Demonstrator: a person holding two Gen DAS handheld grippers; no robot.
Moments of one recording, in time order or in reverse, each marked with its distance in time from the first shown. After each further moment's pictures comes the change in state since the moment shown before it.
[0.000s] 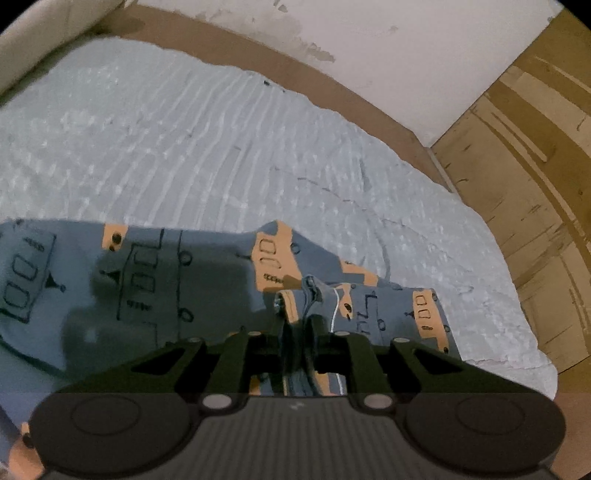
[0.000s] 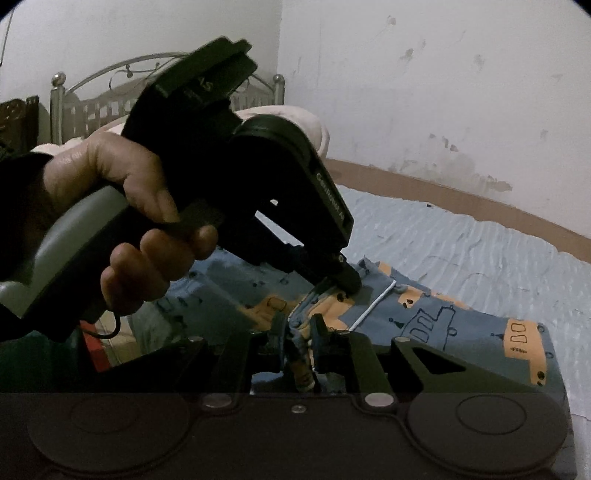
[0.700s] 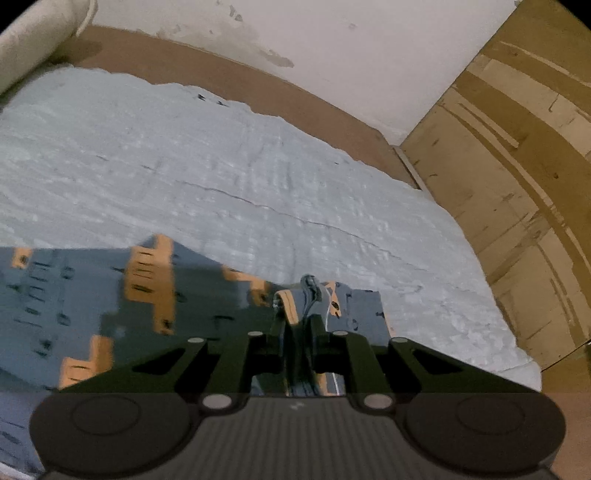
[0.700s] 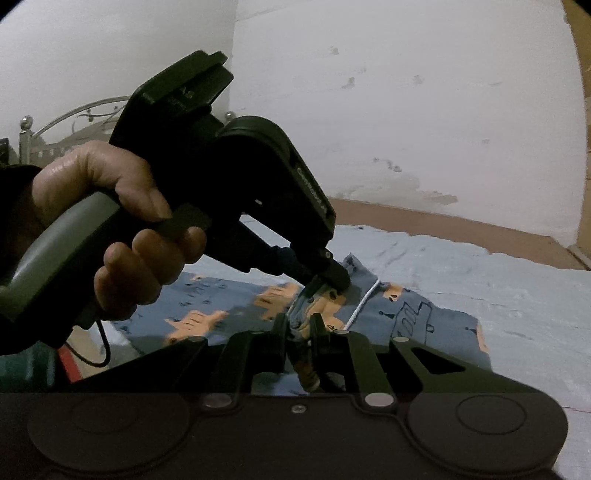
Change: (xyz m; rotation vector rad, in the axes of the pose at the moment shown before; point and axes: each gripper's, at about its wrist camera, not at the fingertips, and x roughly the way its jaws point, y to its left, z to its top) left arm 0.003 -0.102 -0.003 0.078 -0.035 -0.013; right arm -0.067 -0.030 -0.017 0.089 -0.116 -0.108
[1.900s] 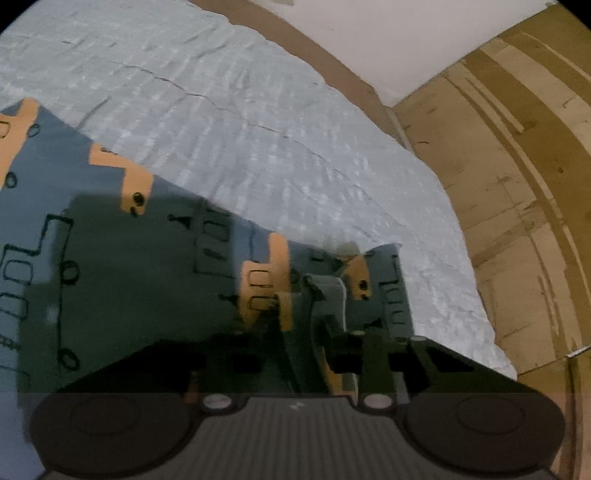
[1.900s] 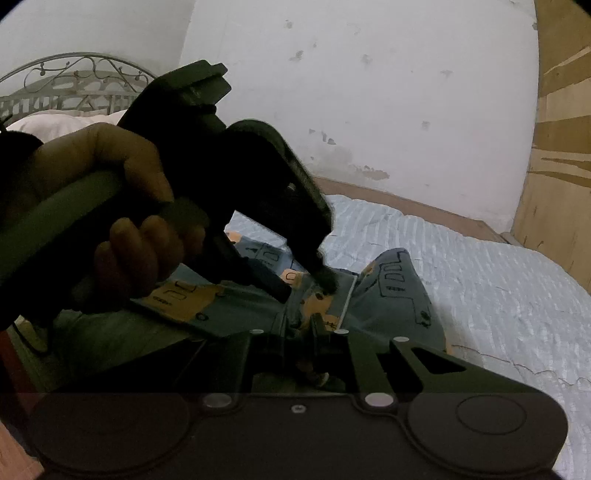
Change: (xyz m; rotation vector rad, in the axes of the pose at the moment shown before) left arm 0.129 -0.040 -0.038 -0.146 0.152 -0.128; right arm -0.002 -0.041 -0.060 -0.059 0.070 -0.241
